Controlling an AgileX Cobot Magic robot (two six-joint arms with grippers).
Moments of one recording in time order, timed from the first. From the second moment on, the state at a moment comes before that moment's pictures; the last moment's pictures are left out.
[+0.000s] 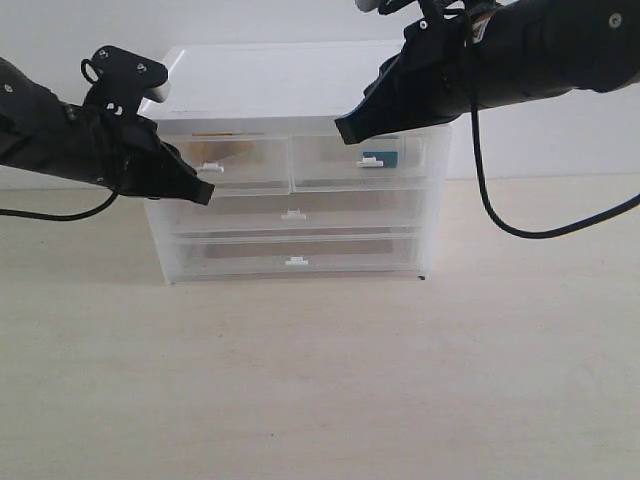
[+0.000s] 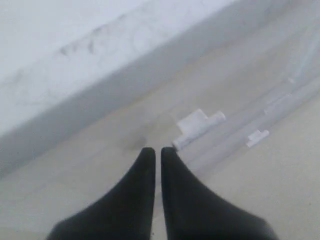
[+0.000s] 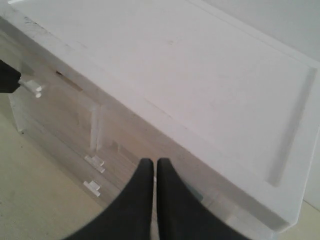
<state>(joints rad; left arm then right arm) -0.29 1.77 -1.19 -0.63 0.23 0.87 0.52 1.55 -1.21 0.12 0.19 -0.37</state>
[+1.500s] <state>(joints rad) -0.08 0.96 -0.97 -0.08 0.67 0.32 0.07 1.02 -1.02 -0.19 0.59 0.02</state>
